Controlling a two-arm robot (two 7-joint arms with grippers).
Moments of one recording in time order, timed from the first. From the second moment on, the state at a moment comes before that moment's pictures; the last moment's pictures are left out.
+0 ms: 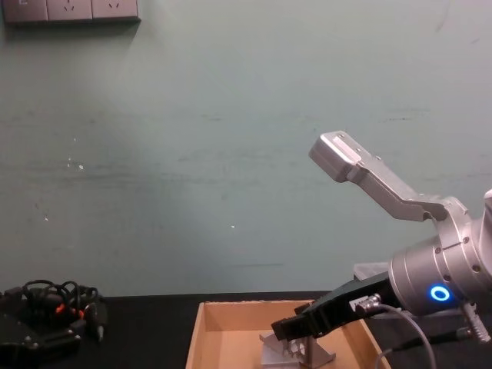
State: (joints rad) left arm -0.20 0.60 0.45 -1.41 -0.25 -0.12 0.03; right arm 0.67 0.26 -0.58 -1.12 0.20 0.46 0.52
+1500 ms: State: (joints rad) left arm -0.20 0.60 0.45 -1.41 -0.25 -0.12 0.03; right arm 0.56 0.34 -0.53 -1.32 0.25 0.42 0.53
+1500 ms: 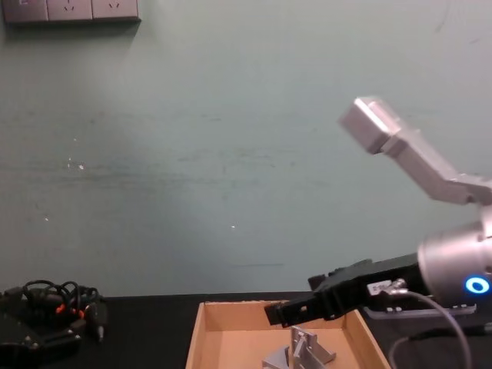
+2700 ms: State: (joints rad) left arm -0.20 0.60 0.45 -1.41 -0.25 -0.12 0.03; right arm 0.08 0.47 -0.35 -1.60 0.34 0.04 0.35
